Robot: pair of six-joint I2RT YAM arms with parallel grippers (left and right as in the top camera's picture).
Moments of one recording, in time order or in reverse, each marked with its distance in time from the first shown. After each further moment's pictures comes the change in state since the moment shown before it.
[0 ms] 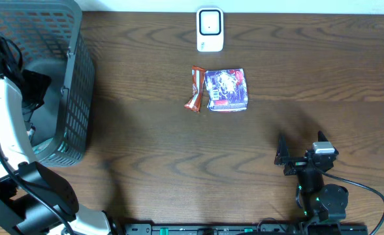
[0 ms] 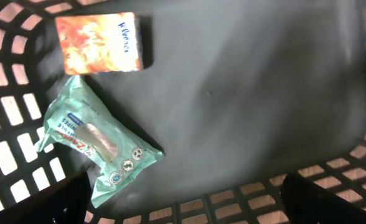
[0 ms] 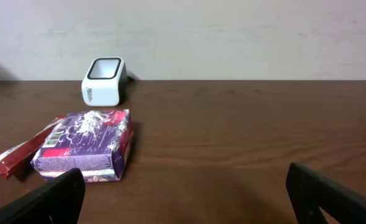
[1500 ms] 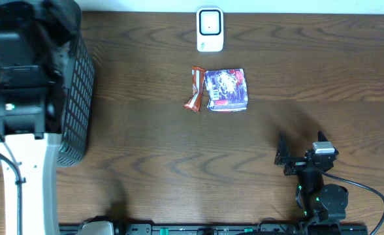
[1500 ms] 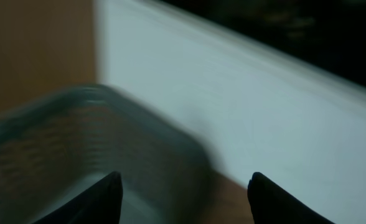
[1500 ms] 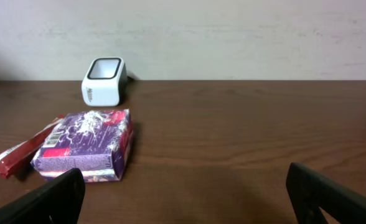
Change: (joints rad) left arm -0.364 -0.389 0.011 0.587 -0.223 0.487; right arm 0.000 0.000 0.000 0.000 0.000 0.000
